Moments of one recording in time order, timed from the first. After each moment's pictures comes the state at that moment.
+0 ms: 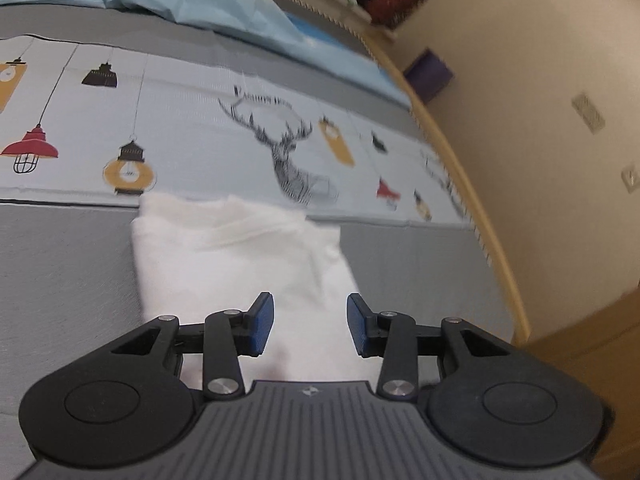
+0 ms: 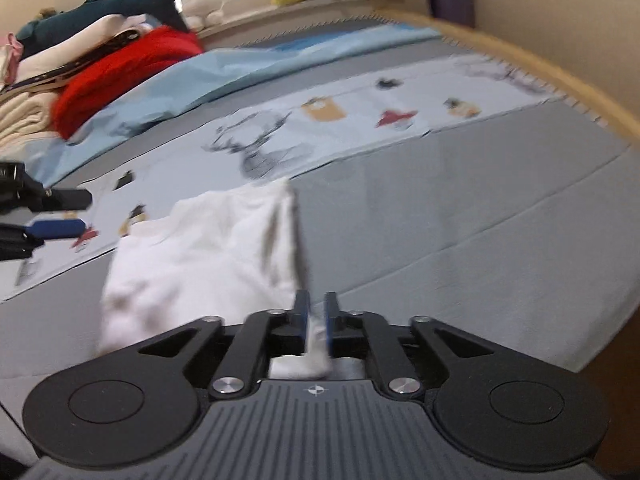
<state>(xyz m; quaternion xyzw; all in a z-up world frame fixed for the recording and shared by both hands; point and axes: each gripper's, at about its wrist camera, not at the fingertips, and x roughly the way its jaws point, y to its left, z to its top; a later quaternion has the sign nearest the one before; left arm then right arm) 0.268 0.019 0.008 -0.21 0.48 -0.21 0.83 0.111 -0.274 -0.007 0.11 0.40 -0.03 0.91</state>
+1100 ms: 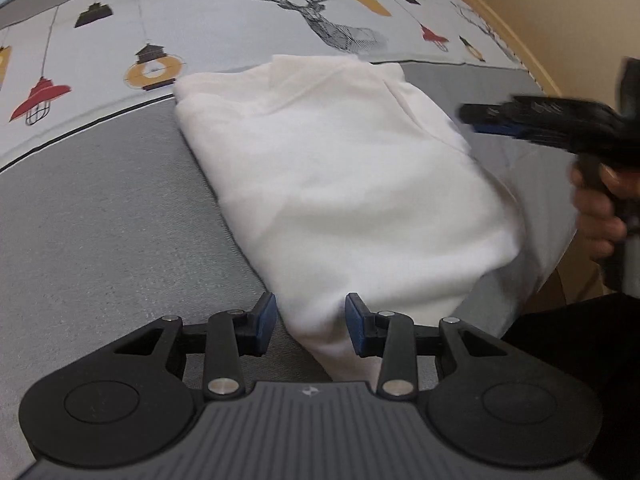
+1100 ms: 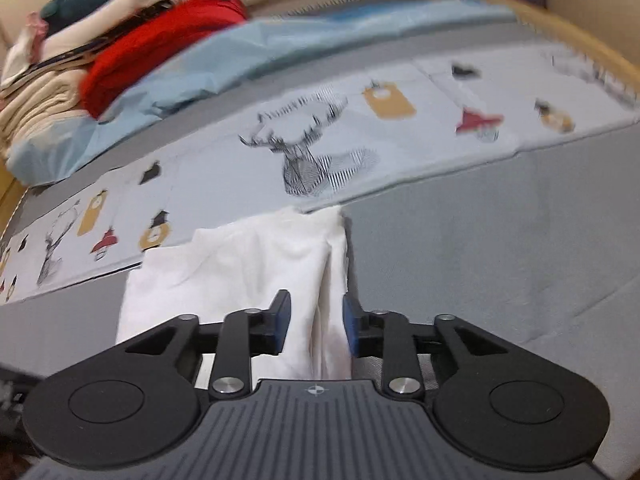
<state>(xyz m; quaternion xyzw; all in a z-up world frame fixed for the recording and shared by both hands) 0.237 0.024 -0.062 -0.03 0.59 -0.21 0.78 0.246 -0.280 -0.027 0.12 0.45 0.04 0.88</state>
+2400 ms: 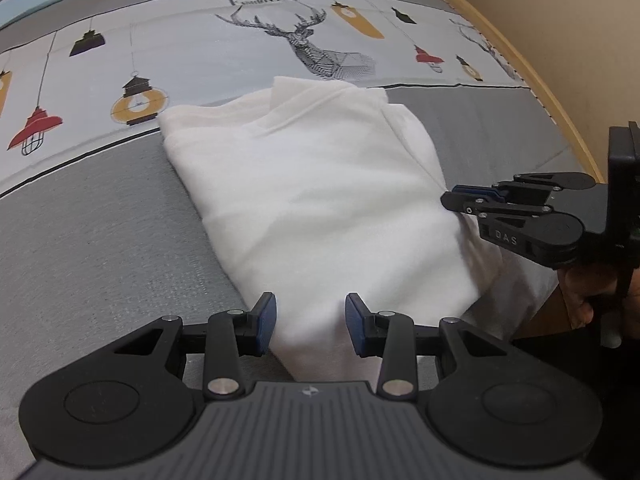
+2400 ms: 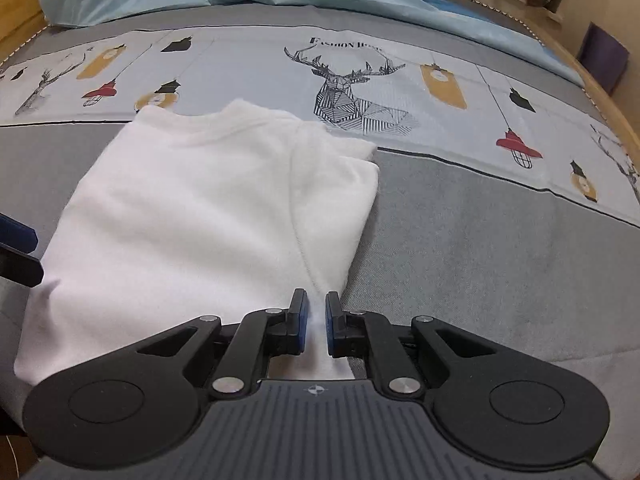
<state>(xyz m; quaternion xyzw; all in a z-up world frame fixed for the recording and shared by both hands) 0.225 -0.018 -0.054 -0.02 0.57 -0.20 0.80 0.220 -0.246 -0.055 -0.12 0.48 0.10 0.86</state>
